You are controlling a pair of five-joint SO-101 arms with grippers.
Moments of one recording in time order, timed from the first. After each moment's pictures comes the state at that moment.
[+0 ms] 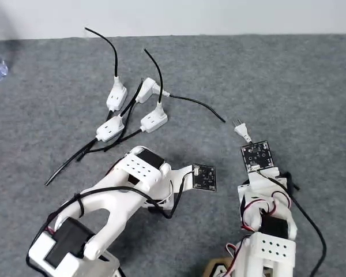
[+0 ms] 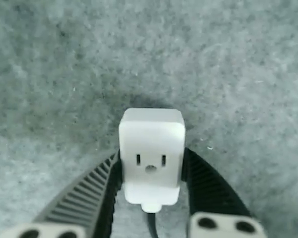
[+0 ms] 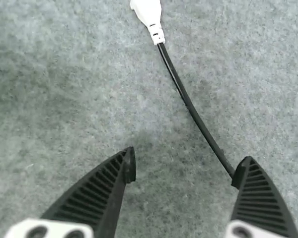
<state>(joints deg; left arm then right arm) 29.6 -2.3 40.1 66.2 -50.8 10.2 -74.2 89.1 41.8 25.4</state>
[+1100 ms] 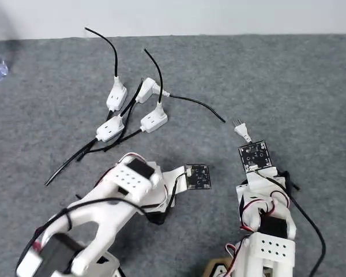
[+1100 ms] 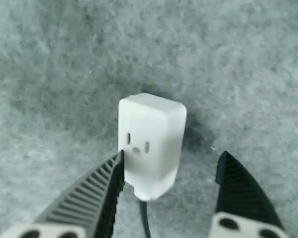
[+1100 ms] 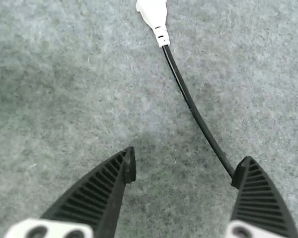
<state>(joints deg) 29.5 -10.9 49.3 61.4 -44.8 9.8 -74.2 89.1 41.8 25.5</state>
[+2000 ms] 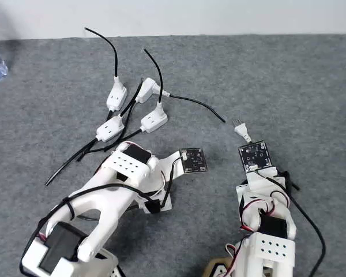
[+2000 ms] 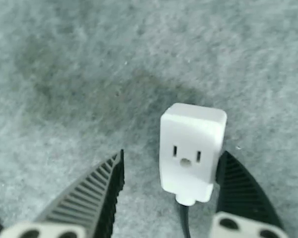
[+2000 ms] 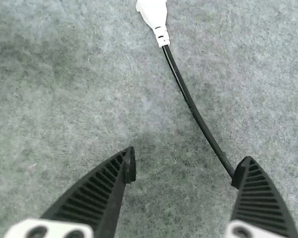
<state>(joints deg) 24.2 -5.6 41.2 64.0 -44.7 9.8 -74.2 89.1 41.8 25.5</state>
